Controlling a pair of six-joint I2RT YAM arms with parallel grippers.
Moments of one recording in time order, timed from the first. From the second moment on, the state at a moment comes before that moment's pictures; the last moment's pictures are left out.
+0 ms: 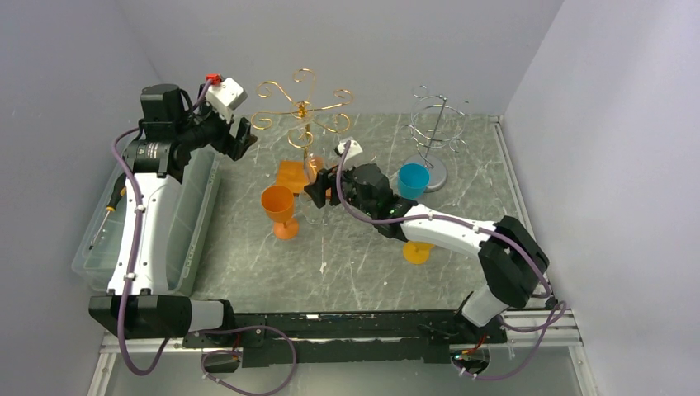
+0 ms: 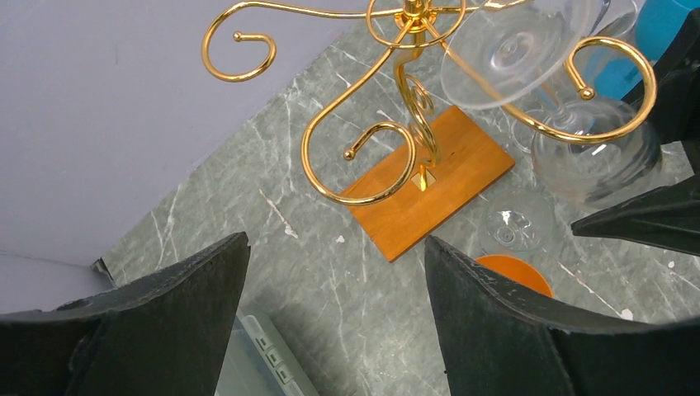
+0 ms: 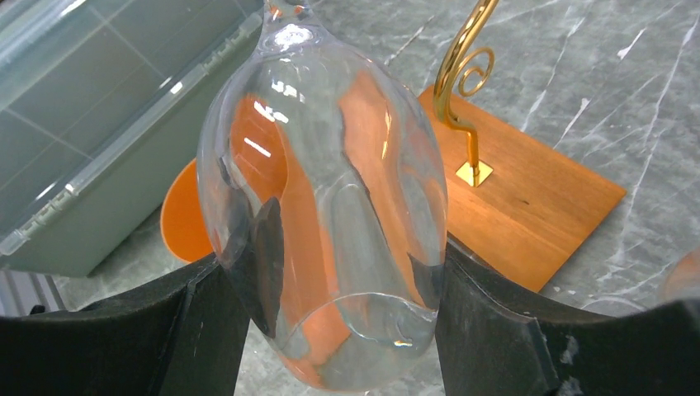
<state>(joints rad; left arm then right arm) 0.02 1.30 1.58 -0.71 0.58 0.50 0.85 1.56 1.00 0.39 0.04 0.32</state>
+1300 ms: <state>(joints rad) 0.01 1.42 1.64 -0.71 0.53 0.51 0.86 1.61 0.90 0.66 -0.09 0.21</state>
